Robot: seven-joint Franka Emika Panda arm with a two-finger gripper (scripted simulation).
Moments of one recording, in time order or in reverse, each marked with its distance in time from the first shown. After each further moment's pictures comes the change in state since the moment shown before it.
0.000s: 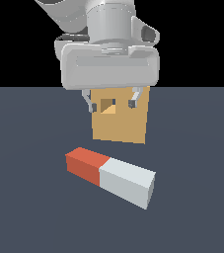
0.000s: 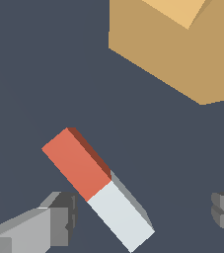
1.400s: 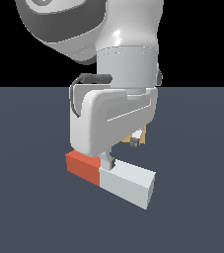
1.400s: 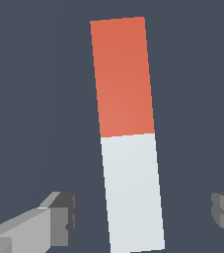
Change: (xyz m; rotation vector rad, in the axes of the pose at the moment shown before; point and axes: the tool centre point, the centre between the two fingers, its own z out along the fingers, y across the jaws) arm -0.072 -0.008 0.073 0.026 0.018 -0.608
